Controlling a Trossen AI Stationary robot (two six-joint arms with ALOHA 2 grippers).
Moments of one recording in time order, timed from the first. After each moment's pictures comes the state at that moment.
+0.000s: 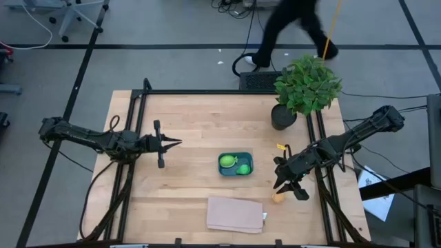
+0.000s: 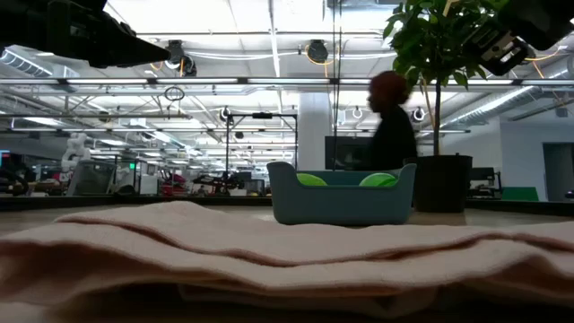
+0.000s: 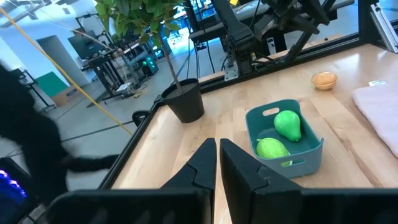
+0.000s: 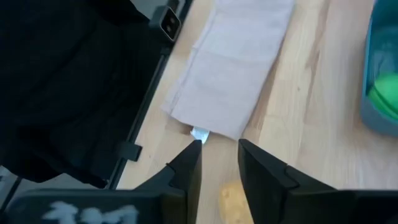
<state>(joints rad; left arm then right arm) -0.19 0.56 0.27 0.18 -0.34 0.33 0.44 1.03 0.73 -0.47 -0.23 0.35</state>
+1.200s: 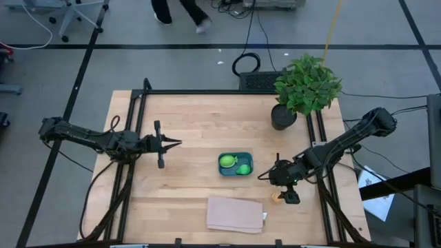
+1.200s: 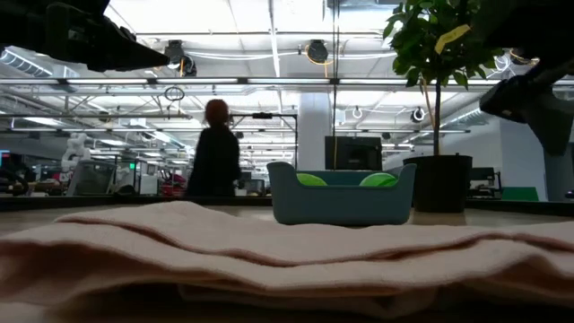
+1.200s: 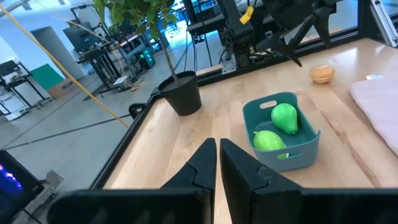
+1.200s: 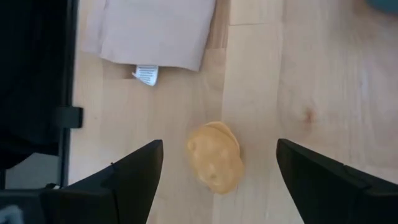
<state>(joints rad) -0.19 0.56 0.27 0.15 -0.34 0.30 0.48 1.25 0.73 -0.59 -0.18 0.49</state>
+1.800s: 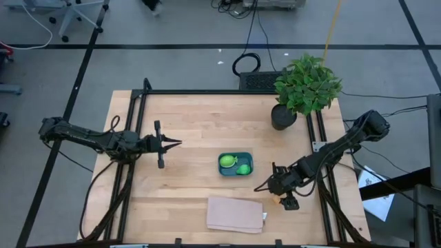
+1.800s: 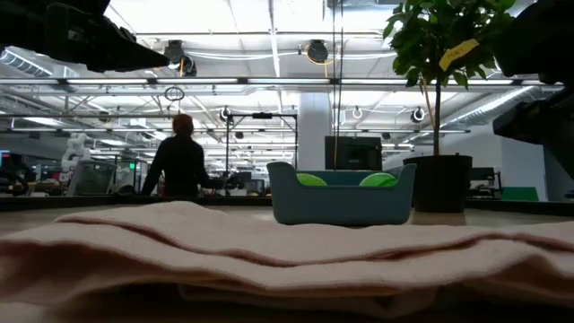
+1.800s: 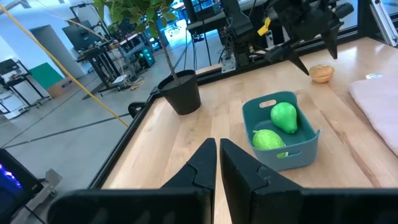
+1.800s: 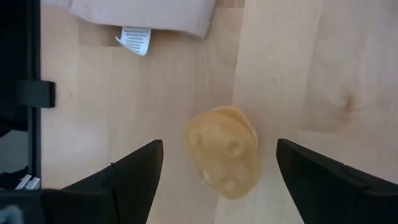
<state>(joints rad) -0.19 0.56 0.27 0.15 -0.34 0.30 0.54 1.39 0.73 -0.55 -0.18 0.49</state>
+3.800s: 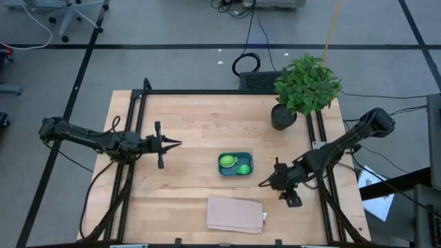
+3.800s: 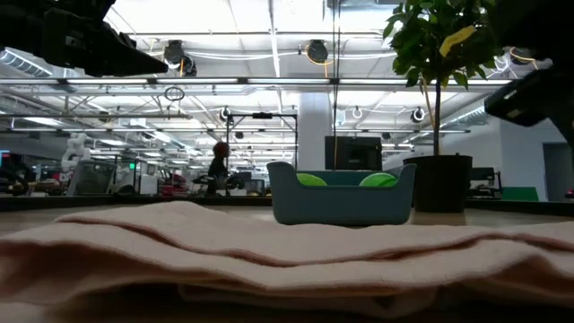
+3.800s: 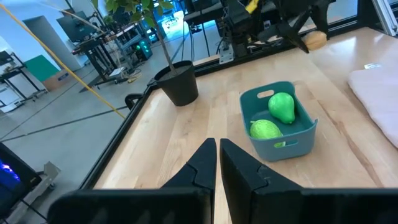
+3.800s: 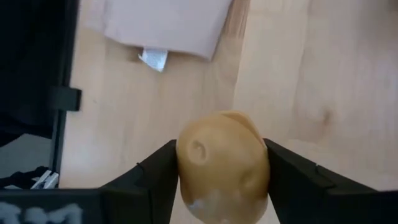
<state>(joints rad) -0.19 0.56 0.27 0.11 -0.34 0.28 0.51 1.28 0.73 -0.58 -0.19 0.43</state>
